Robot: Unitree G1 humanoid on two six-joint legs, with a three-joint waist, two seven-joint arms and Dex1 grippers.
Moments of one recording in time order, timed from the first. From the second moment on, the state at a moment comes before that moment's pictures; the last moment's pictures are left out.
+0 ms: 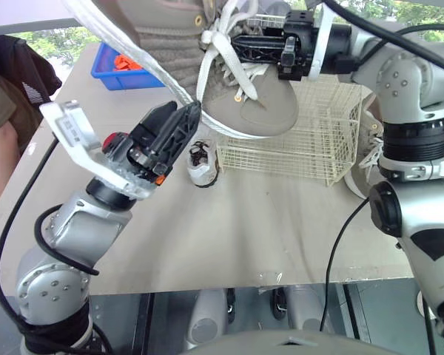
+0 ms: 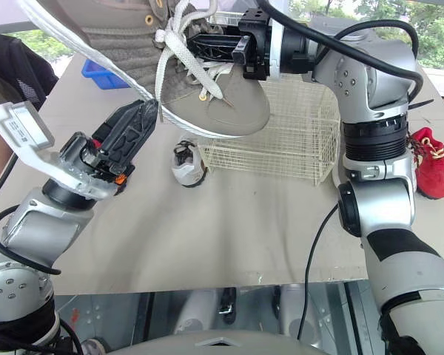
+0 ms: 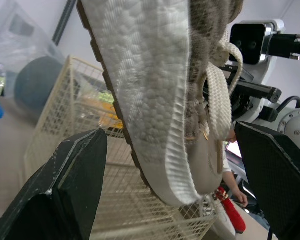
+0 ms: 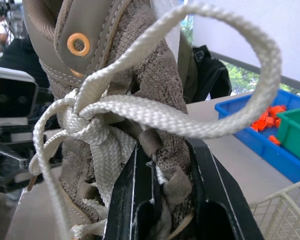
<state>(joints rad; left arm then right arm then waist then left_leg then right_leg) -0.20 0.57 0.31 -0.72 -1.42 0.52 0.00 -1.24 -0.33 -0.02 0.07 0.56 0.97 0.94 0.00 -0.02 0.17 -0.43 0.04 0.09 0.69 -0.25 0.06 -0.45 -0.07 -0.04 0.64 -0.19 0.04</state>
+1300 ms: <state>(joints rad) -1.35 0.58 0.02 0.80 -0.55 0.09 -0.95 -0.20 -0.40 -0.21 -0.80 0.60 0.64 0.48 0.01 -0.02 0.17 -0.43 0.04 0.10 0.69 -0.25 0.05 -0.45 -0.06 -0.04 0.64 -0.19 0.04</state>
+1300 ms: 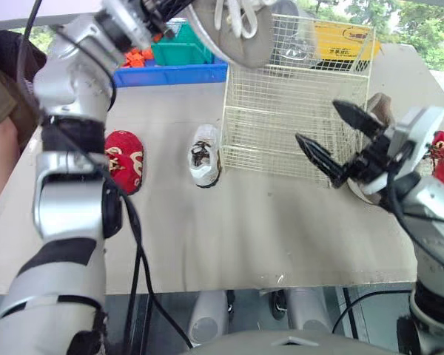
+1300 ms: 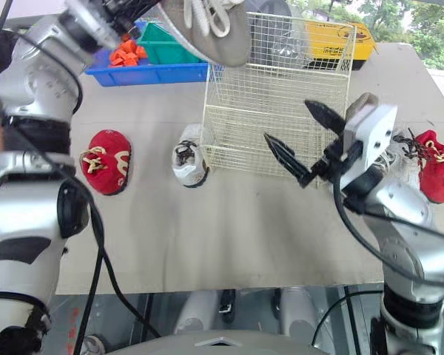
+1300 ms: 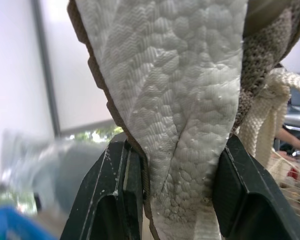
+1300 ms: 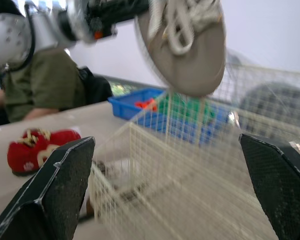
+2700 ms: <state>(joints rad) -1.55 0.54 0.04 1.32 -0.02 -0.14 -1.38 -0.06 -0.57 -0.21 -0.93 0.78 0.65 0.33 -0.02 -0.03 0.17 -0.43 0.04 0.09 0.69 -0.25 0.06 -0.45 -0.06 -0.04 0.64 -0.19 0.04</state>
